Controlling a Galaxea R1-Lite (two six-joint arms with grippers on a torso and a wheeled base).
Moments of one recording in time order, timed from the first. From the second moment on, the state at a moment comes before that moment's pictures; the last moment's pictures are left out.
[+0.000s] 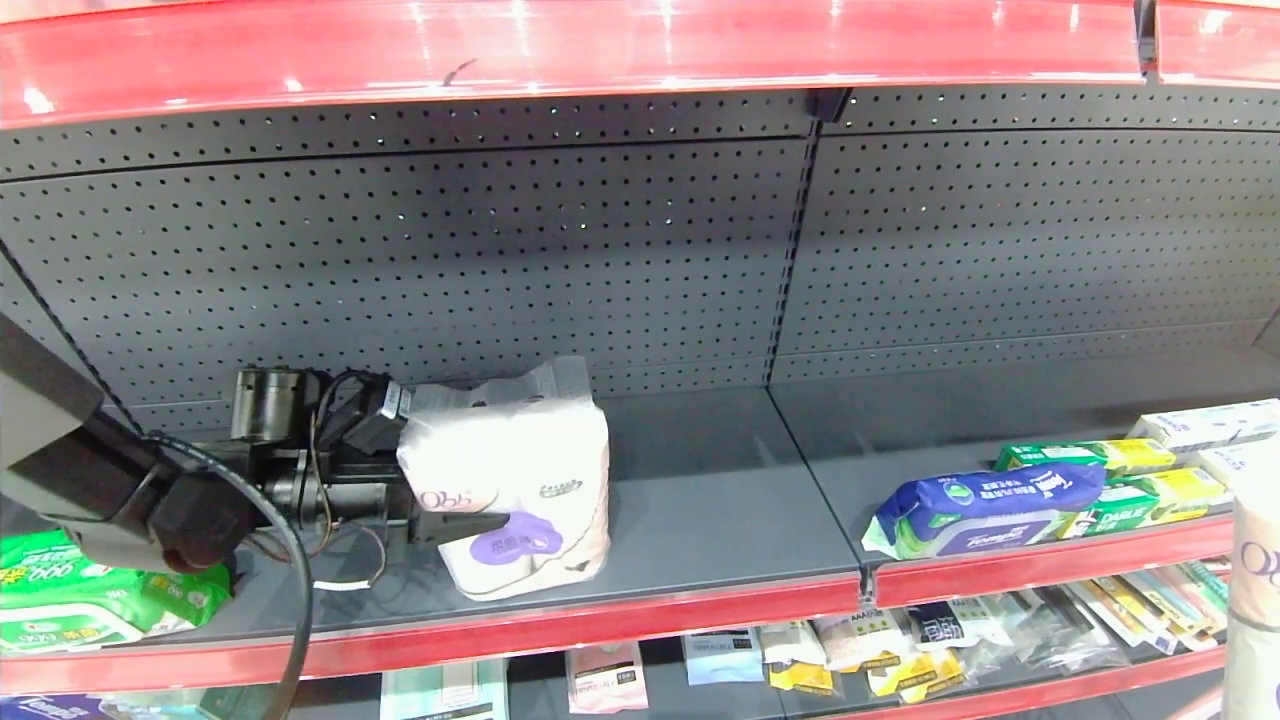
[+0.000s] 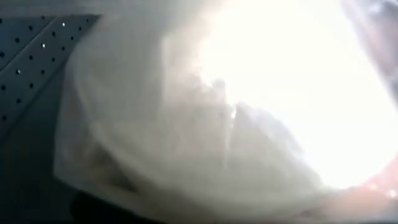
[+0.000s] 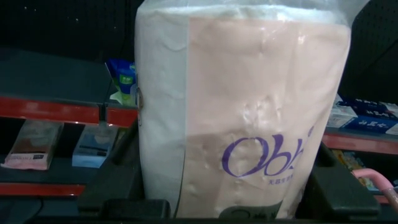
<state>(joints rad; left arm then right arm) -0.06 2.01 -0.71 -0.66 -1.14 0.67 0.22 0.30 -0.40 0.15 -0.24 -0.29</state>
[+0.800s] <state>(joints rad) -0.02 1.95 -0.62 -0.66 -1.19 0.72 0.22 0.32 -0.41 0.15 -0.24 -0.29</state>
